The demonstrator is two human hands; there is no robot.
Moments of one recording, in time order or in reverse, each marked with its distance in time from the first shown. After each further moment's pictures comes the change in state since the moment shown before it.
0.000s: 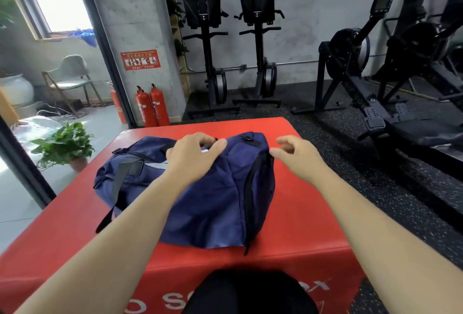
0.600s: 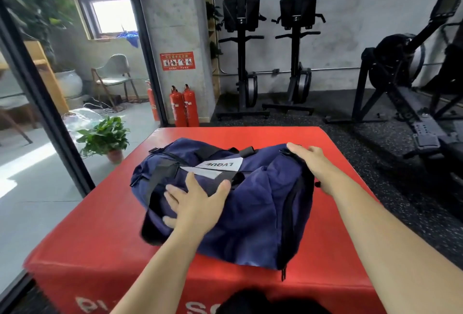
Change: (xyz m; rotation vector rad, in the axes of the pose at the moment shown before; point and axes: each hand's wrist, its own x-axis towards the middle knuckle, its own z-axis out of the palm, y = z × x) left_hand -0.055 -0.046 0.000 -0.083 -0.025 -0.617; right_hand 0.061 -0.009 0.053 0.381 -0.169 0.385
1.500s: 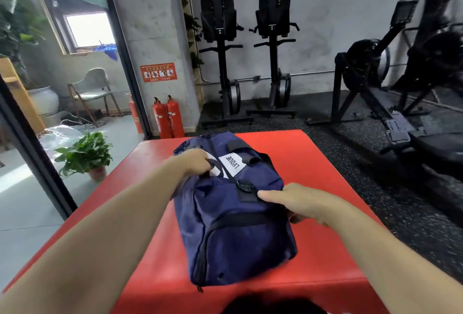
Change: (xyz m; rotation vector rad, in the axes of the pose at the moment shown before) left_hand 0.105 0.078 -0.022 0.683 -0.359 0.430; right_hand -0.086 0.004 0.008 -0.374 -0.314 0.003
